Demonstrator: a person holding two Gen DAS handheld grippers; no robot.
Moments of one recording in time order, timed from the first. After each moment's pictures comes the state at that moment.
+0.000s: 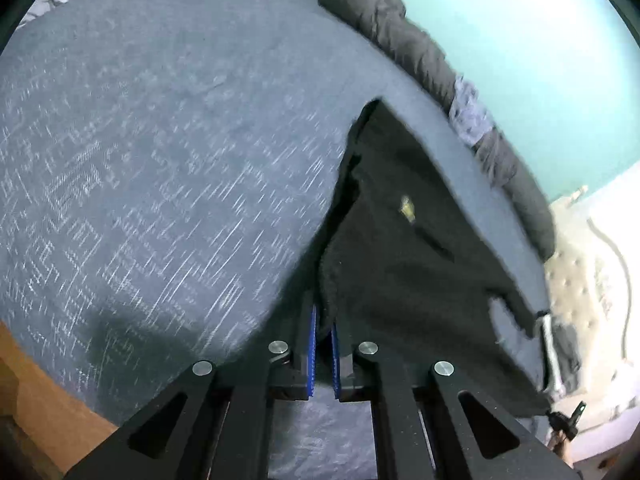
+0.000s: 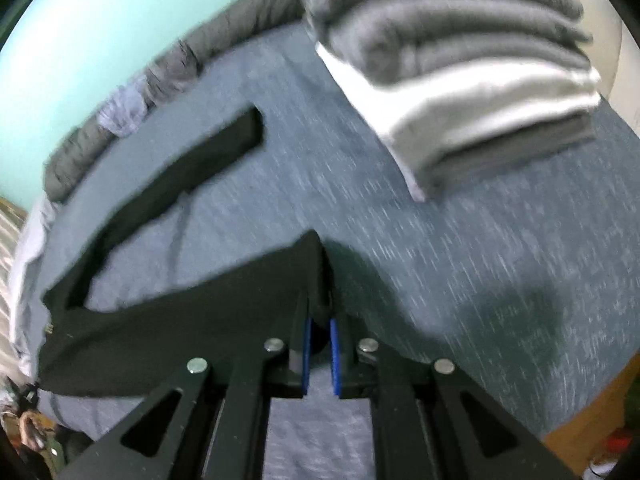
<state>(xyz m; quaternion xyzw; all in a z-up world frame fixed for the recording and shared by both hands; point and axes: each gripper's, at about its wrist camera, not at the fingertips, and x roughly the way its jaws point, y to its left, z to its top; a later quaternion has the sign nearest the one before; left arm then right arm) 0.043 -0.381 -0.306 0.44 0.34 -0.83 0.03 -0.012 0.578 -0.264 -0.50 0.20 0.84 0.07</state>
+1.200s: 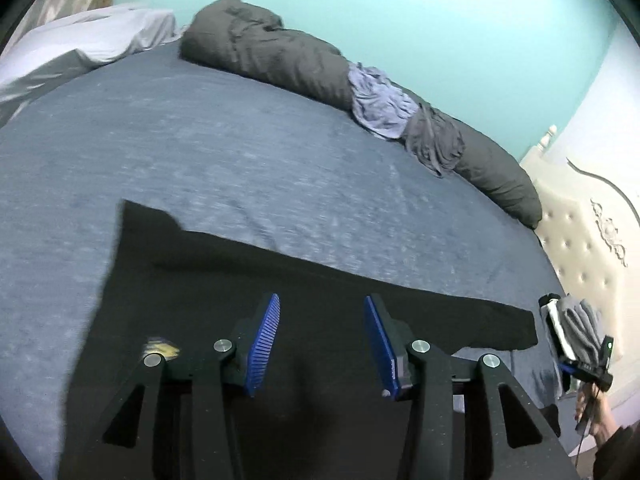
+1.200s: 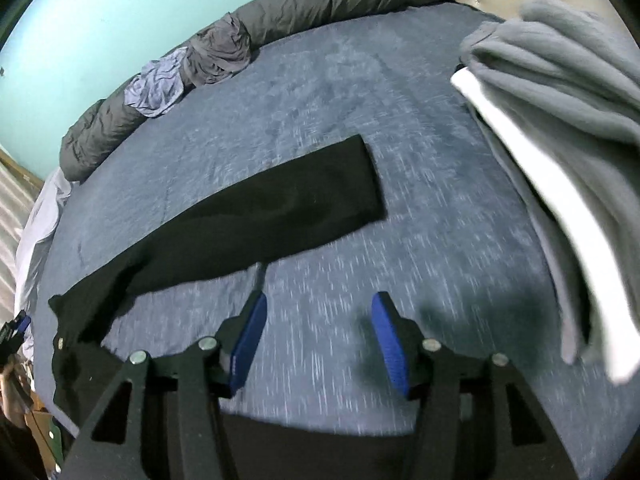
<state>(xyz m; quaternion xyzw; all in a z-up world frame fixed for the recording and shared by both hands) -0.163 -0.174 -0.209 0.38 0.21 -0.90 -0.04 -0.207 0.507 -0.240 -0.50 0.17 0.85 0.00</state>
